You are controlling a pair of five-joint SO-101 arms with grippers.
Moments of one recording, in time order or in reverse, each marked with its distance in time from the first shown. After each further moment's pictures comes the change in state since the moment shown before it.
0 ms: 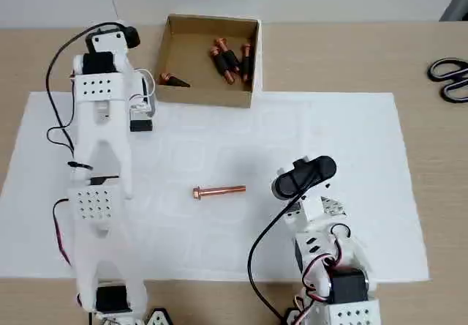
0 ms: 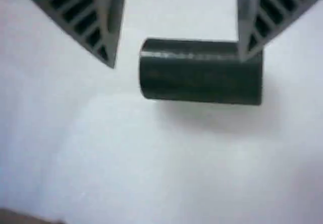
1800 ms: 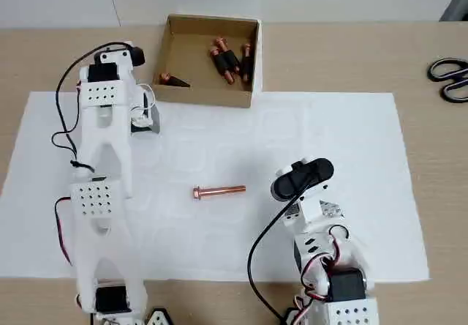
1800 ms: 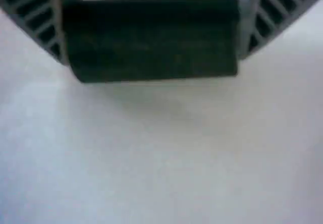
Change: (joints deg) left arm -1.2 6.9 1.6 -2.4 -3.6; right arm 0.0 0.0 2.5 0.0 0.0
